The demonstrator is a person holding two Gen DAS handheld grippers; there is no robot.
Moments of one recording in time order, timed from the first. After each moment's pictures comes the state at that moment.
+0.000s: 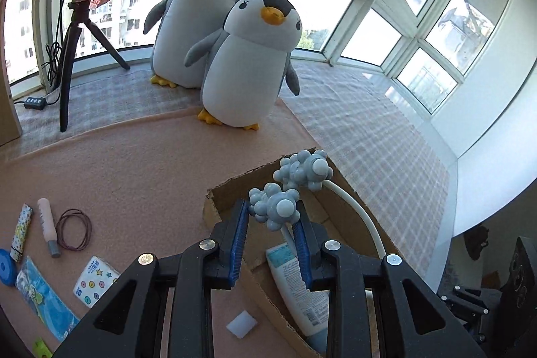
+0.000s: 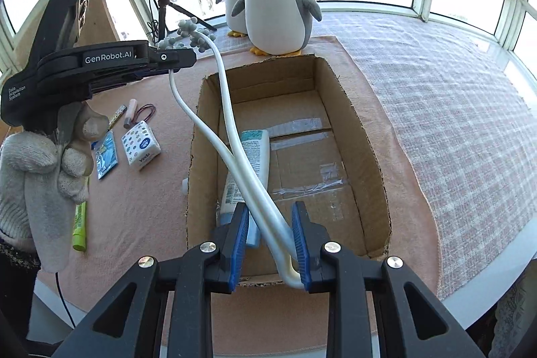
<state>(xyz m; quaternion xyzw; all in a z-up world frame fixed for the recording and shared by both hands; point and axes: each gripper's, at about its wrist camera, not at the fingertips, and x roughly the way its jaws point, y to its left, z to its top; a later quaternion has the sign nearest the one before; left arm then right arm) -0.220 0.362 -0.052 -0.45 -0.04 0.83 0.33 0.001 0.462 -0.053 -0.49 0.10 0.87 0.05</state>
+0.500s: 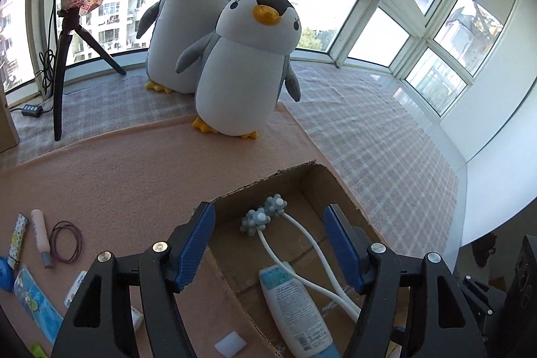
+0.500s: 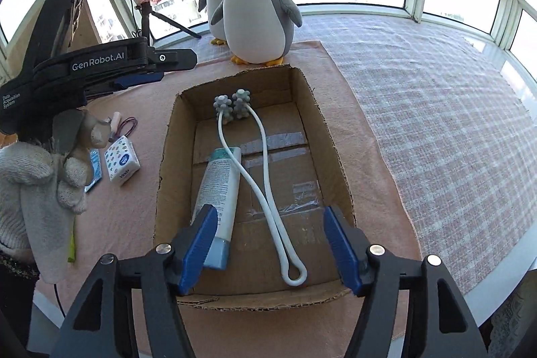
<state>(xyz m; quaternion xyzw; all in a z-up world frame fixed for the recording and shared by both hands) -0.232 0.383 -0.054 -0.45 -0.03 0.84 0.31 -0.010 0.483 -0.050 -0.47 0.09 0.88 0.06</state>
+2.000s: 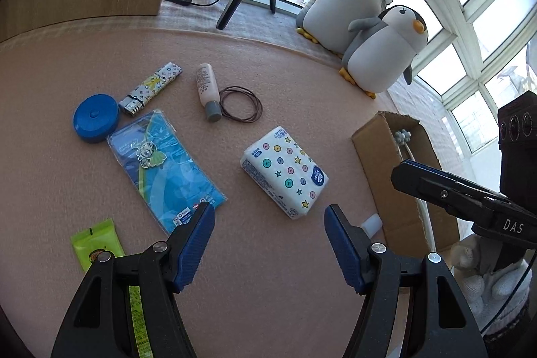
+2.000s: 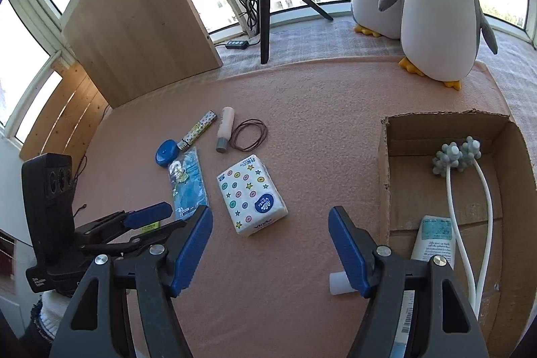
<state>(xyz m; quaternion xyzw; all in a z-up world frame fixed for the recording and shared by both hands) -0.174 0.155 -0.119 -0.51 -0.13 0.83 0.20 -0.136 0.336 -0.074 -0.51 0.11 0.84 -0.14</state>
